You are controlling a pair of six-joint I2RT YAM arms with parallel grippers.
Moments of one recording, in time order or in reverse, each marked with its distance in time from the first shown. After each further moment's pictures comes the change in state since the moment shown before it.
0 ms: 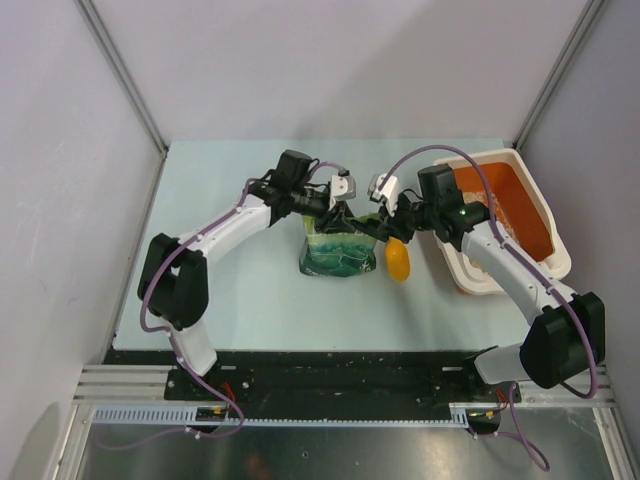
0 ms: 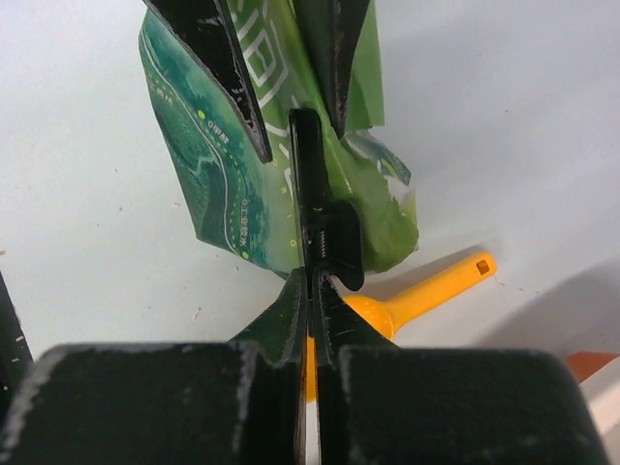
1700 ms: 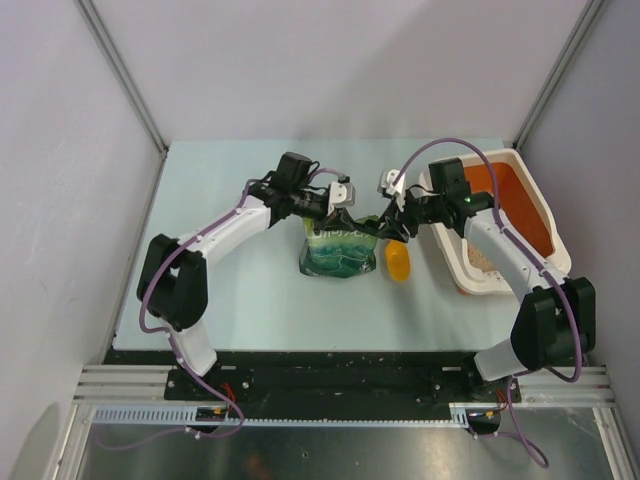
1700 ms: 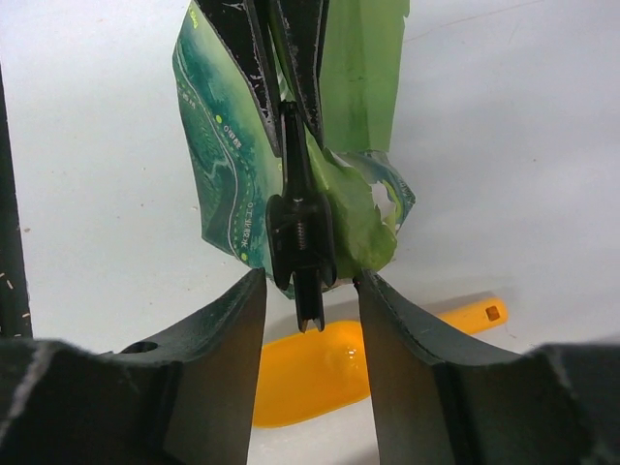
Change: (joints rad) left arm -0.002 -0.005 -0.012 -0.019 0.016 0.122; right arm -0.104 0.086 0.039 -0.029 -0.274 -0.133
